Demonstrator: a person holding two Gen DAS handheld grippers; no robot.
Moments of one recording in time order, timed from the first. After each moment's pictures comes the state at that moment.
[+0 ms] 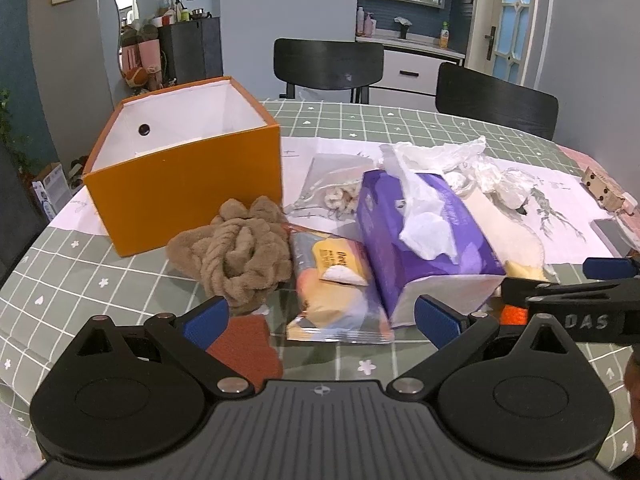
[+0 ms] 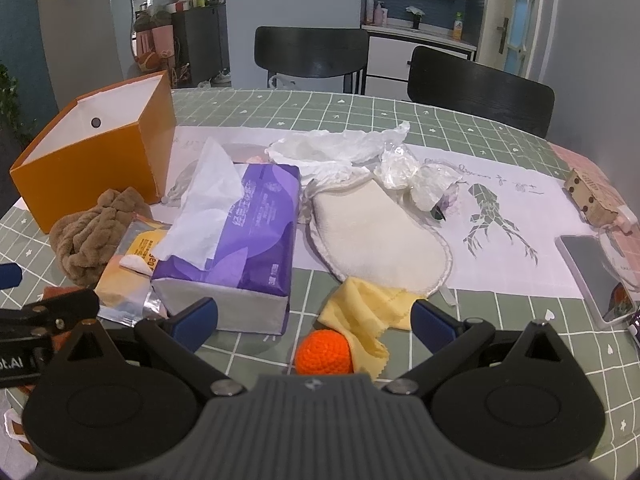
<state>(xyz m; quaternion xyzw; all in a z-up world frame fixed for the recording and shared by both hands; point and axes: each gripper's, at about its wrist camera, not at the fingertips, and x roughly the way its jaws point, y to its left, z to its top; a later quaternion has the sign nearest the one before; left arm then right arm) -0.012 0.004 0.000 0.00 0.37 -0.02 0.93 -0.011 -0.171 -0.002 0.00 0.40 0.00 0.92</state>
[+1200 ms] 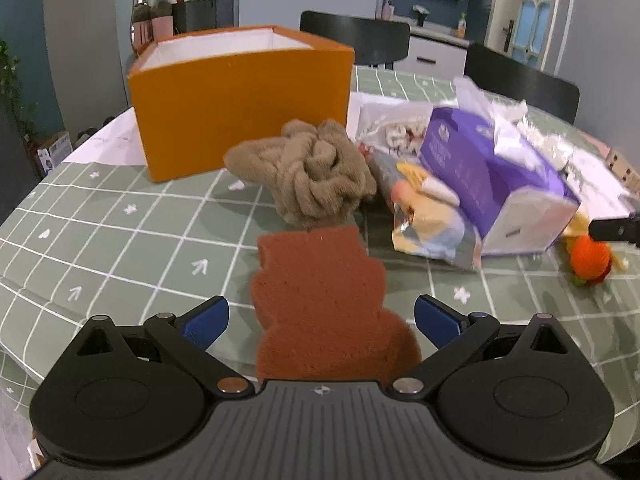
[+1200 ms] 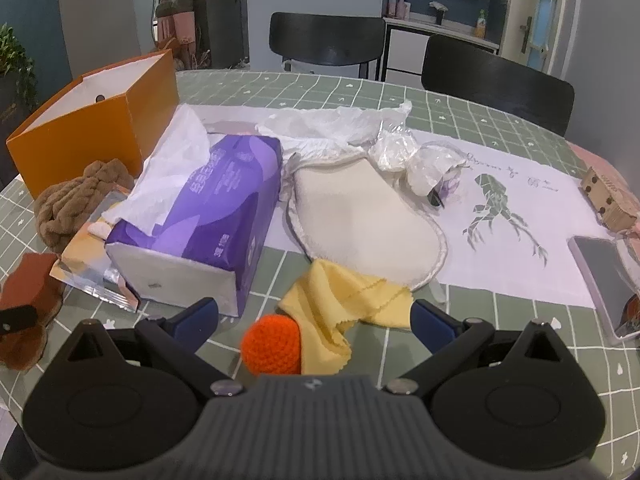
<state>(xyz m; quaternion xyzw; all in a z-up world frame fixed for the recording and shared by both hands) -0.030 0.065 -0.068 -0.02 0.39 -0.01 0.92 -0.002 -0.207 -0.032 -0.01 0.41 0.04 0.91</state>
